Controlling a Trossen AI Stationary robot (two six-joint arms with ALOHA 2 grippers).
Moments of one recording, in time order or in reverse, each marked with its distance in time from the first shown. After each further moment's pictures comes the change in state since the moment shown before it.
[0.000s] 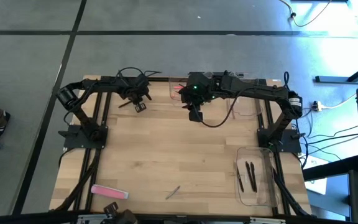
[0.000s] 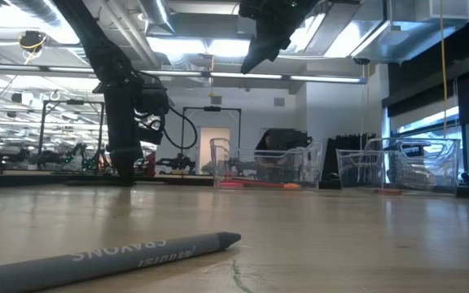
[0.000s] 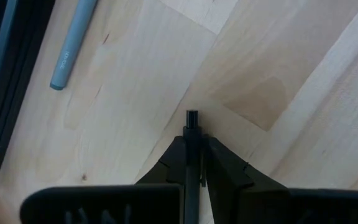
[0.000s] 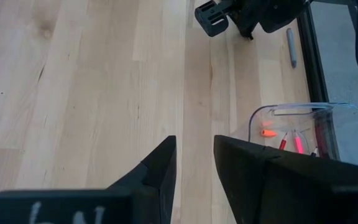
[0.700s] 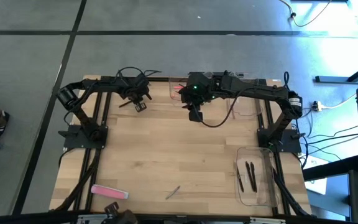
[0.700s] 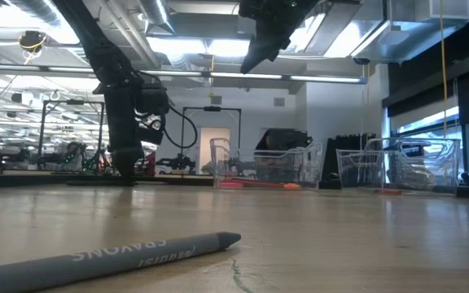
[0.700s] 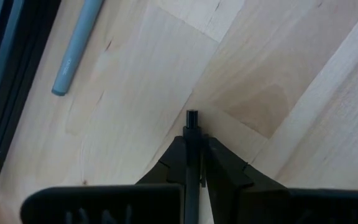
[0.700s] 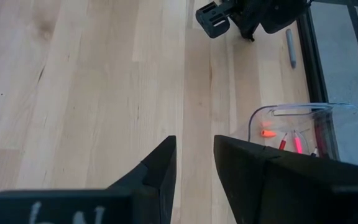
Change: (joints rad) left arm -0.001 0.001 -0.001 0.021 0.015 0.000; right arm 0.000 0.000 0.000 0.002 0.000 0.003
